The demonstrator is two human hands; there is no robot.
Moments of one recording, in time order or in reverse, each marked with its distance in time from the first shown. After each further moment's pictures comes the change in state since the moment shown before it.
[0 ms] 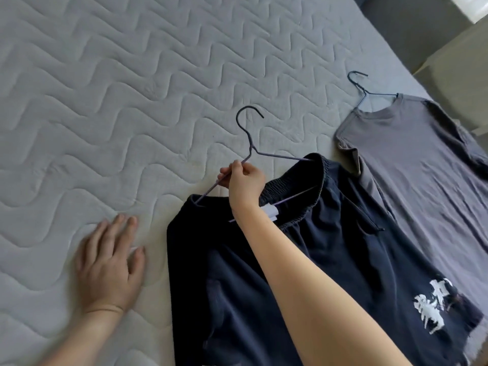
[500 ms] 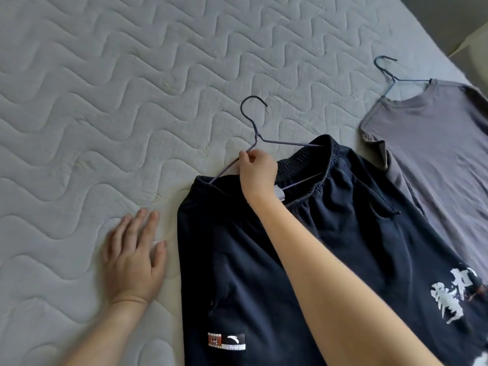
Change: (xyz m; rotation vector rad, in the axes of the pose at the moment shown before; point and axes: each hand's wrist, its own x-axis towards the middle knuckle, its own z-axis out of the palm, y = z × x) left_hand -0.002 0.001 -0.001 0.014 0.061 0.018; right_hand 0.022 0.009 0.010 -0.634 -0.049 -0.248
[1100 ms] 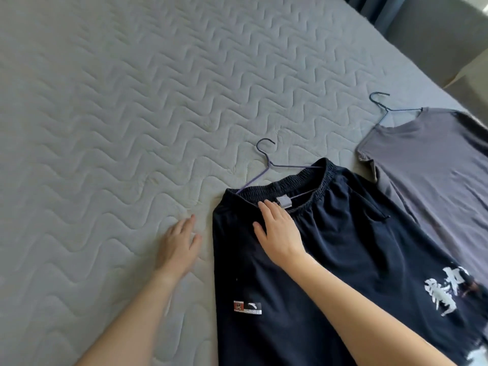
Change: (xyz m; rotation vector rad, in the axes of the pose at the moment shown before) left_hand 0.016 0.012 -0.081 -0.187 -0.457 -0.161; right_hand -0.126 0.033 -0.076 -0.604 -0.242 -0.517
